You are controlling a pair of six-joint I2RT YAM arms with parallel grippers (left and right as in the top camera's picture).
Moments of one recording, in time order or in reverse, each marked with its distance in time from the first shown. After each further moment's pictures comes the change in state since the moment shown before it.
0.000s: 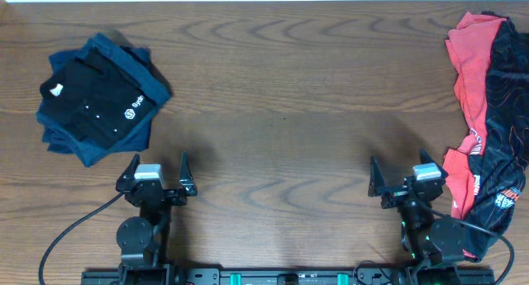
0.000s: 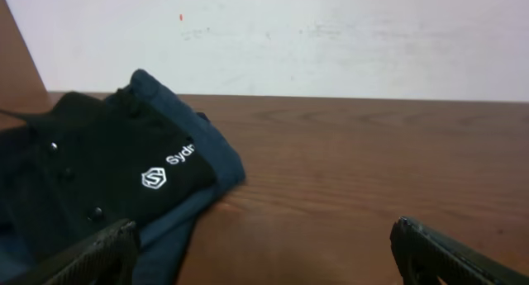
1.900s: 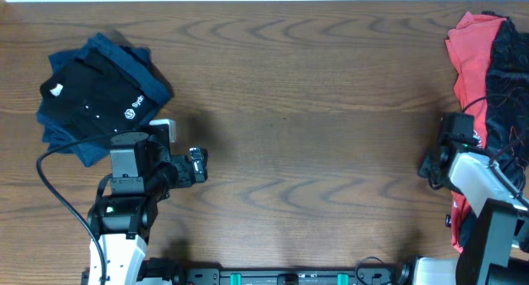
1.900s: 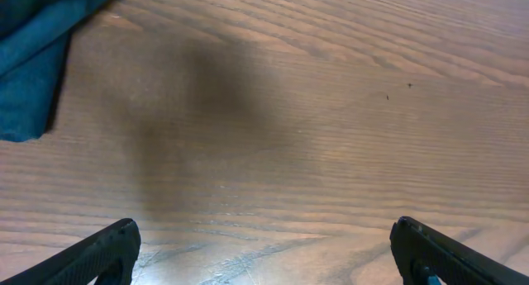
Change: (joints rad) left arm 0.000 0.871 0.631 -0.533 0.247 -0.122; right arm -0.366 1.545 0.694 -0.443 0.447 0.283
